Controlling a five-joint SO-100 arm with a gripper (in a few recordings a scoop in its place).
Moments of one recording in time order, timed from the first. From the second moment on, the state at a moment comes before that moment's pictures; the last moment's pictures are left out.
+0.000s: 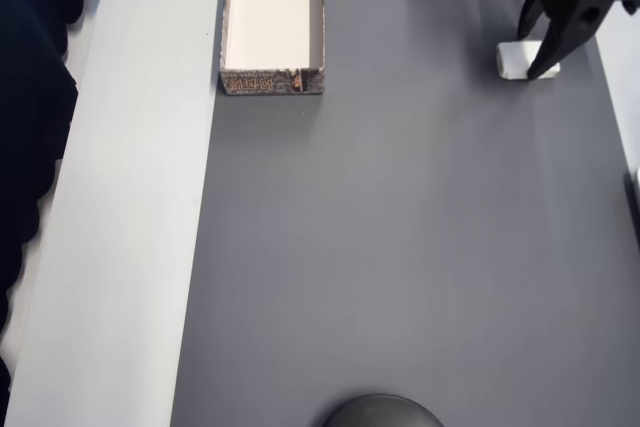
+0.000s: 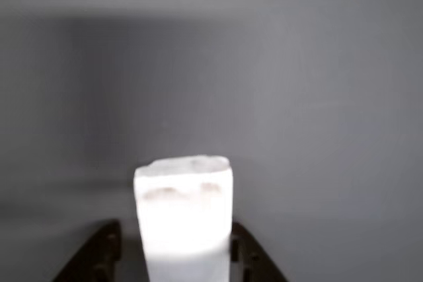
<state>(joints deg) 4.0 107.6 134.8 62.8 93.8</state>
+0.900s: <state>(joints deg) 4.0 106.3 133.3 63.2 93.8</state>
